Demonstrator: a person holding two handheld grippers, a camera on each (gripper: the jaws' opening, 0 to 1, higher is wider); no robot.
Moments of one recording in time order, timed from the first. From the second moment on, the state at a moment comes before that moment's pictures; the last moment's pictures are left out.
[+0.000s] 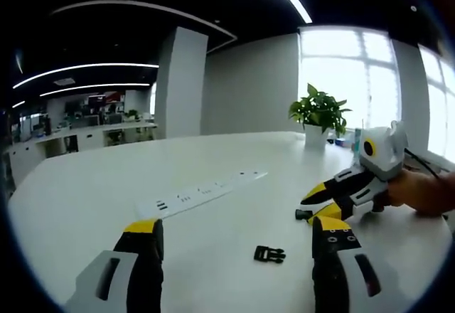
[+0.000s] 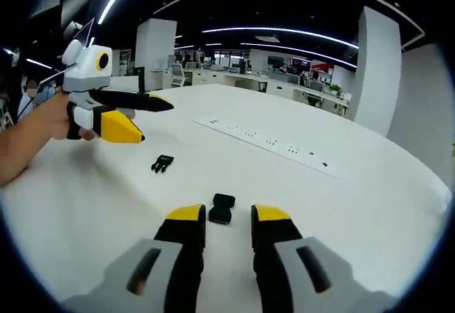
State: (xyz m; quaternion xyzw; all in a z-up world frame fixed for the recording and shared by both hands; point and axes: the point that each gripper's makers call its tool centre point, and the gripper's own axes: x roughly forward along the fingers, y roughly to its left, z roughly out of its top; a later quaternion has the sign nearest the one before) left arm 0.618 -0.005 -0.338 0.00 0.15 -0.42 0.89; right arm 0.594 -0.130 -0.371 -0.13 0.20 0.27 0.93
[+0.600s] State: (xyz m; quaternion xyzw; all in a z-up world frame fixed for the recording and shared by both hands) left arm 0.621 -0.004 -0.337 0.00 0.15 -0.43 0.89; right arm 0.586 -0.119 -0.374 -0.11 0.20 0.30 0.92
